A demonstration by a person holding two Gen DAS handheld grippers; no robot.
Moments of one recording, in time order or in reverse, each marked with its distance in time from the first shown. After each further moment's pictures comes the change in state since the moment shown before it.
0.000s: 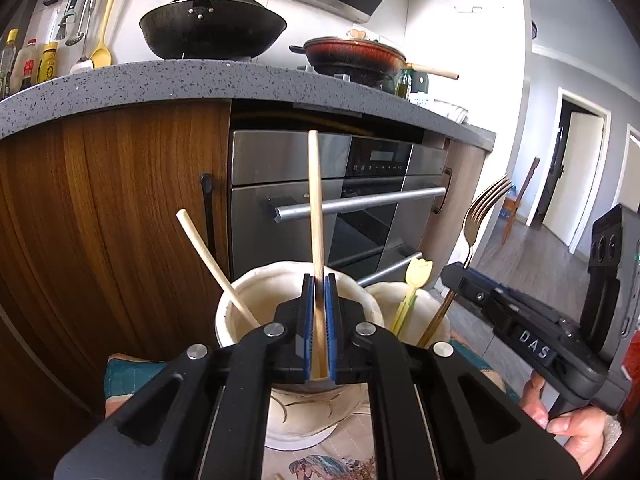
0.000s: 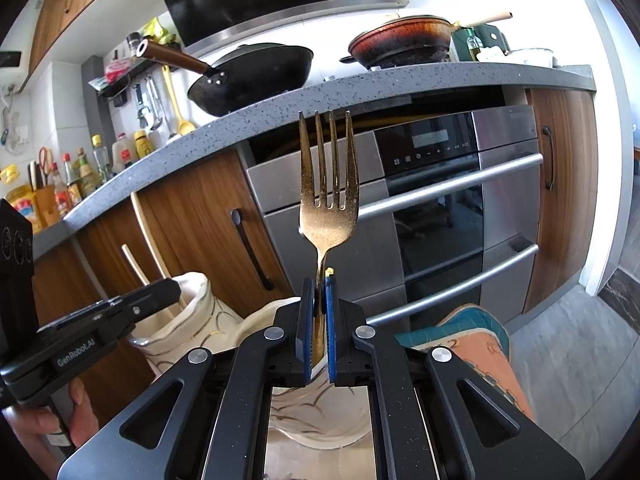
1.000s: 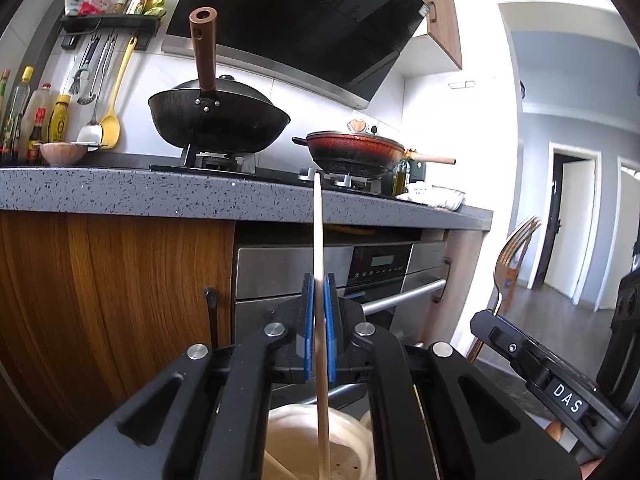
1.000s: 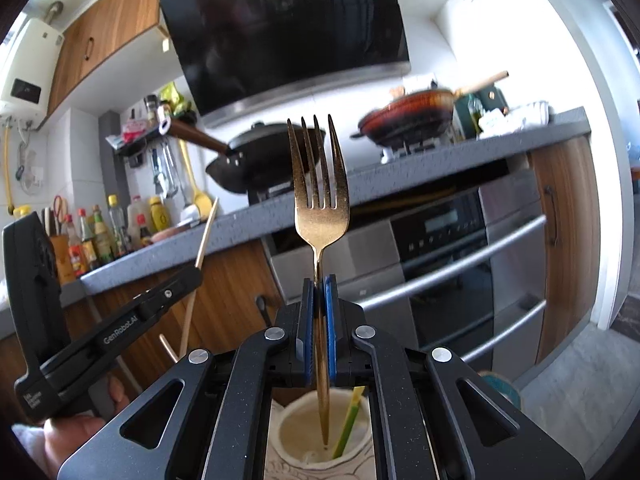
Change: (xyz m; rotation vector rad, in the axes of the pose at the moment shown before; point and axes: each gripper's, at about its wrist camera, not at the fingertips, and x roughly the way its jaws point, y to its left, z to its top) left arm -0.016 0.002 0.047 -0.006 -0.331 0.005; right arm -0.023 0.016 0.033 0.015 -0.248 0.040
